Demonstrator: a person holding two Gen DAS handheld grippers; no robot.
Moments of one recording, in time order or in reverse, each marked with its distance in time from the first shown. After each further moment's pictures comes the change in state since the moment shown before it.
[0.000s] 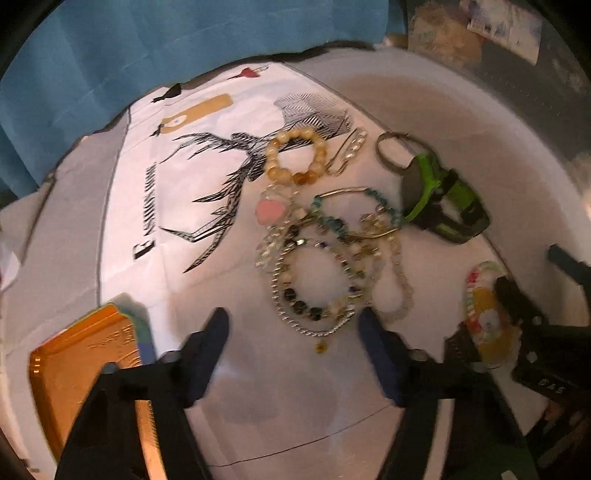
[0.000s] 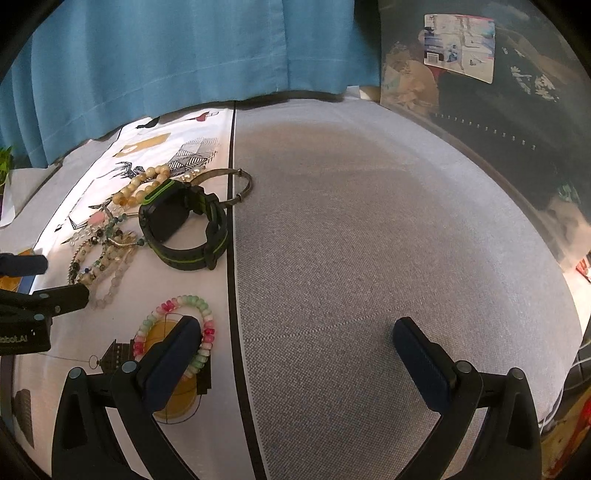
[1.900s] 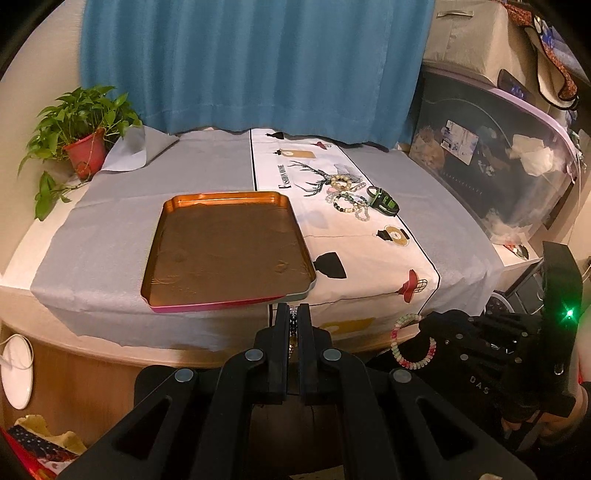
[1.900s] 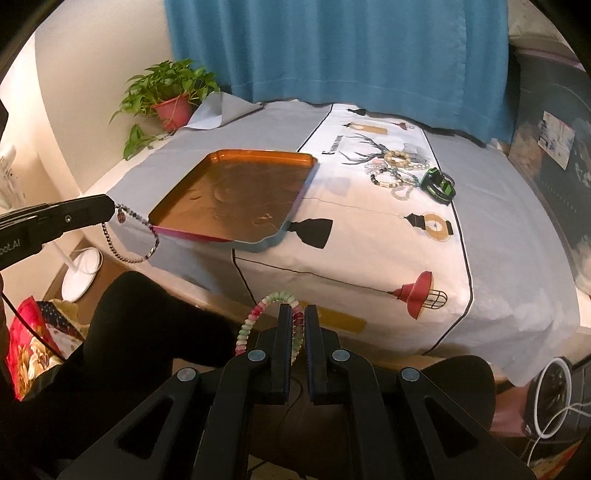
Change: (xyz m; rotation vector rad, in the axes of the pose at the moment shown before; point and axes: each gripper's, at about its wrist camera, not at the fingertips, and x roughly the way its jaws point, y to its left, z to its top) left arm -0.282 0.060 -0.271 -0.302 -0.297 -0.042; right arm -0.260 0.125 -0.154 -0.372 0.011 0.397
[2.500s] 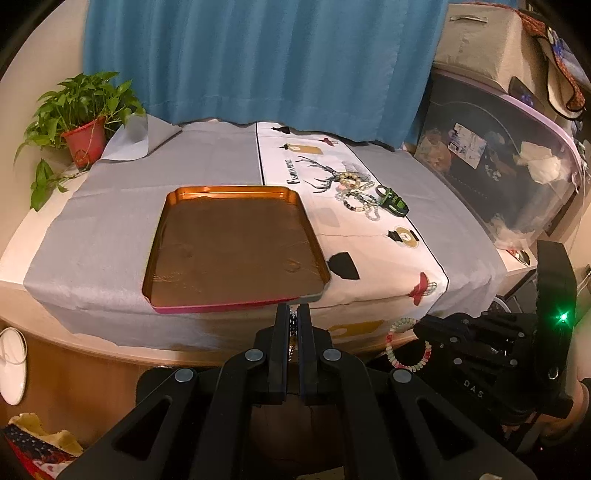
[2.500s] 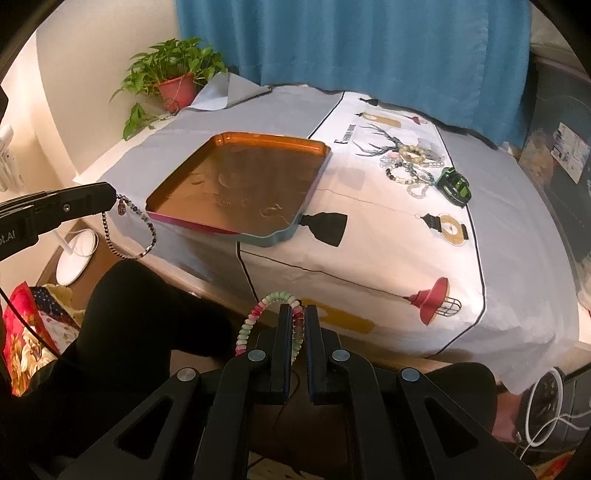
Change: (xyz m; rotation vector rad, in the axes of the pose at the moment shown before) left arm 0.016 0.024 0.001 -0.038 0.008 -0.020; right arm 0.029 0.018 0.017 -0.052 0.062 -0.015
